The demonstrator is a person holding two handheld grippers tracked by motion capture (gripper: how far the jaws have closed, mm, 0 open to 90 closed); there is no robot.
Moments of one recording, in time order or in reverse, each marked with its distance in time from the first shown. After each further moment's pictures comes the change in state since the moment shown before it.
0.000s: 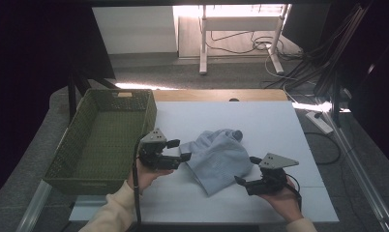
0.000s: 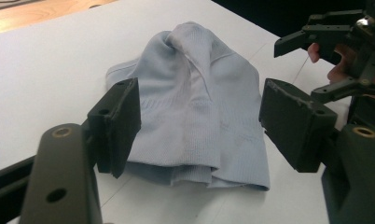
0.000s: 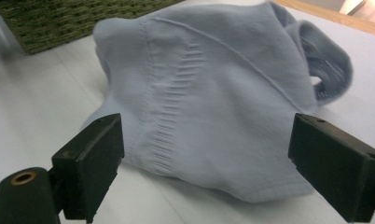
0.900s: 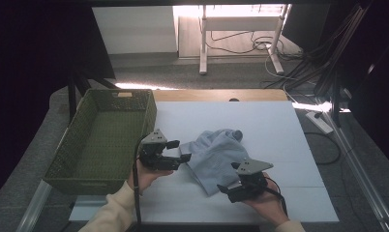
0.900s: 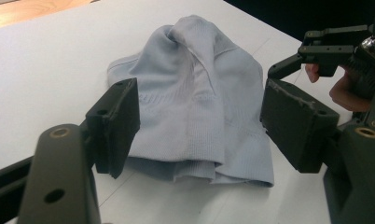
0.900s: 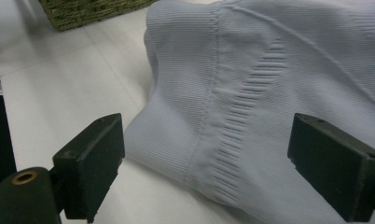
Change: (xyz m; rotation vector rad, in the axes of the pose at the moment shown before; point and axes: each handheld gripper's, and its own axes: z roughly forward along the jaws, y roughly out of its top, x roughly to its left) left arm 0.002 -0.004 0.002 0.013 0.008 0.000; right arm 0.037 0.009 0.034 0.086 0.069 -0.083
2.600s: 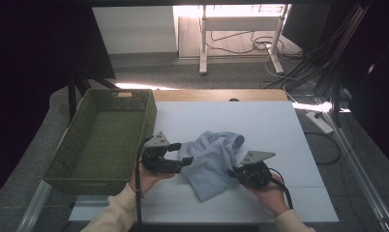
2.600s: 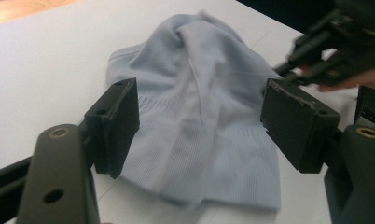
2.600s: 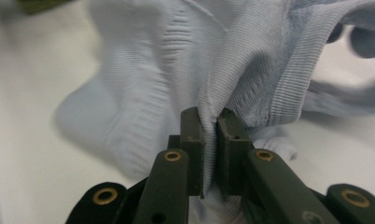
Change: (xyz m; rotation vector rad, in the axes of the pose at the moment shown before) left arm -0.008 -0.004 0.005 0.017 0.005 0.025; right arm -0.028 -0.004 -0.001 0.088 0.033 0.072
